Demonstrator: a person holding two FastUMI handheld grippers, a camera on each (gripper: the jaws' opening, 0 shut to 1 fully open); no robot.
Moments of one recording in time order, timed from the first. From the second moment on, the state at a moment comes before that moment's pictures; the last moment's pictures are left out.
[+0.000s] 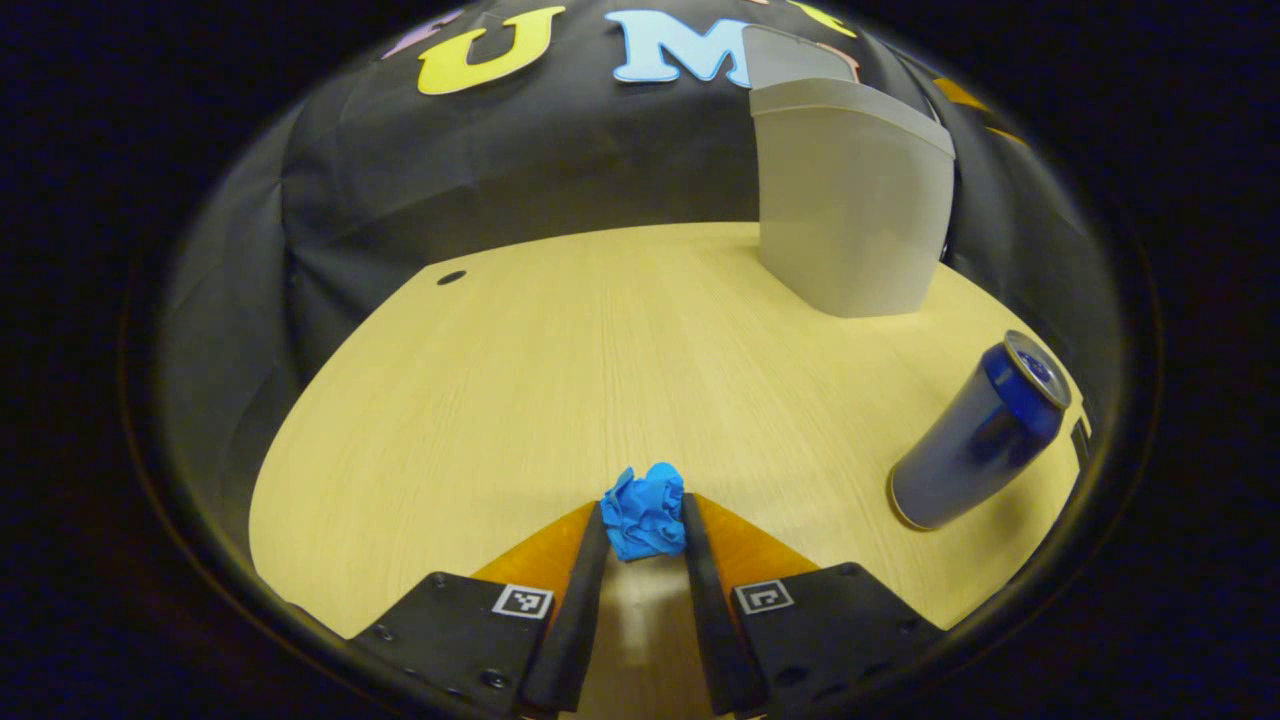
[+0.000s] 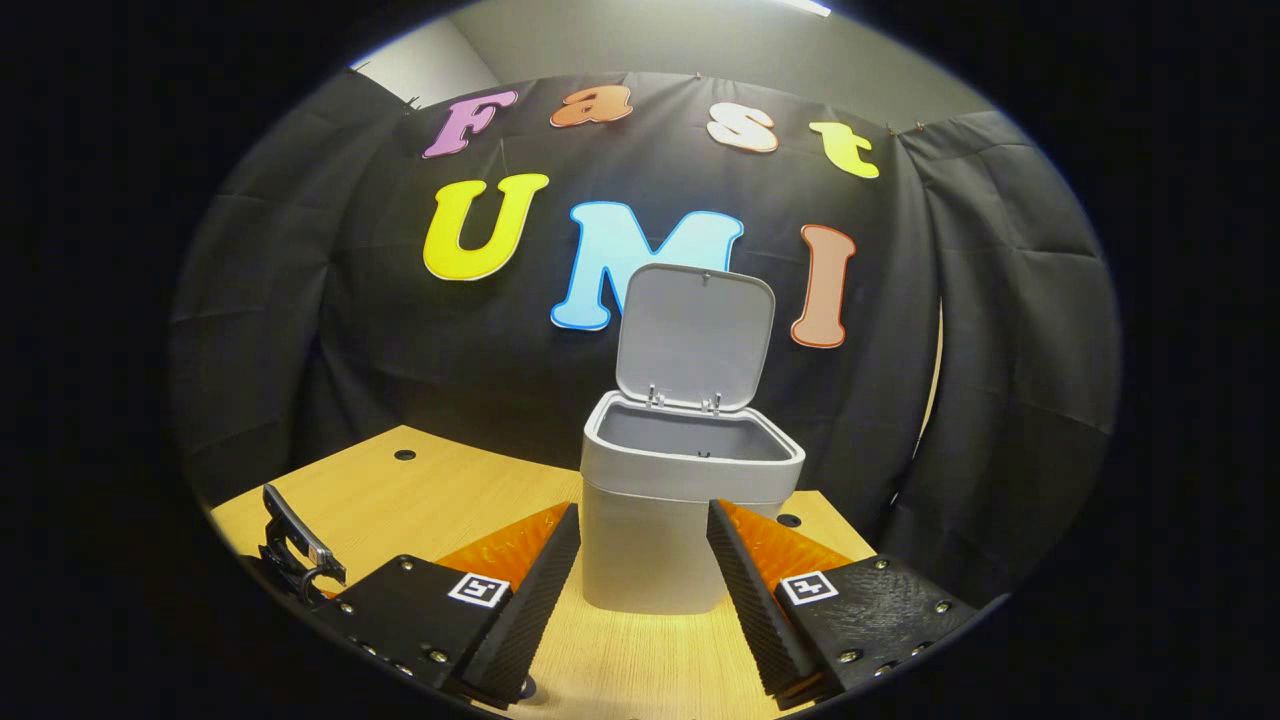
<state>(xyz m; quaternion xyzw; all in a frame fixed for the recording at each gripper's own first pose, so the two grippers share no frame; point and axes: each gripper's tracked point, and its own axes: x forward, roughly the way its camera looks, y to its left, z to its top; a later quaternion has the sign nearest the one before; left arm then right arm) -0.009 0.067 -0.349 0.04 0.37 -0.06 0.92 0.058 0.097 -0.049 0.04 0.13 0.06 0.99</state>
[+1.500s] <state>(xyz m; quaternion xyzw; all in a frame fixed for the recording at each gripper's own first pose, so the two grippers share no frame) 0.089 -0.034 -0.110 -0.02 0.16 -0.07 0.98 0.052 0.006 -0.099 0.09 0.13 0.04 0.99</state>
